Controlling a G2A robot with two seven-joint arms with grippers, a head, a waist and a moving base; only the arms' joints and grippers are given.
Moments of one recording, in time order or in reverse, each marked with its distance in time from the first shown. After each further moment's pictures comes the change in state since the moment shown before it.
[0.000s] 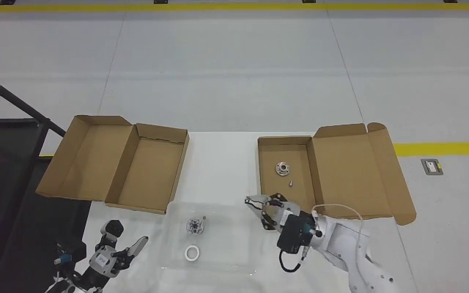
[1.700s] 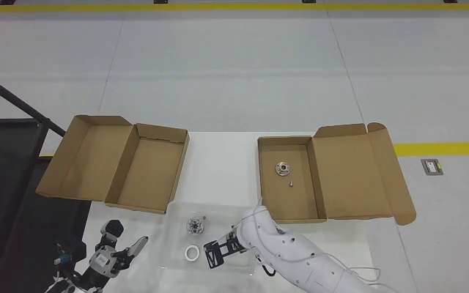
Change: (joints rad) left arm 0.000 0.000 0.000 0.000 0.000 0.000 0.000; right arm 0.523 -0.260 -0.700 0.511 0.116 -0.303 1.327
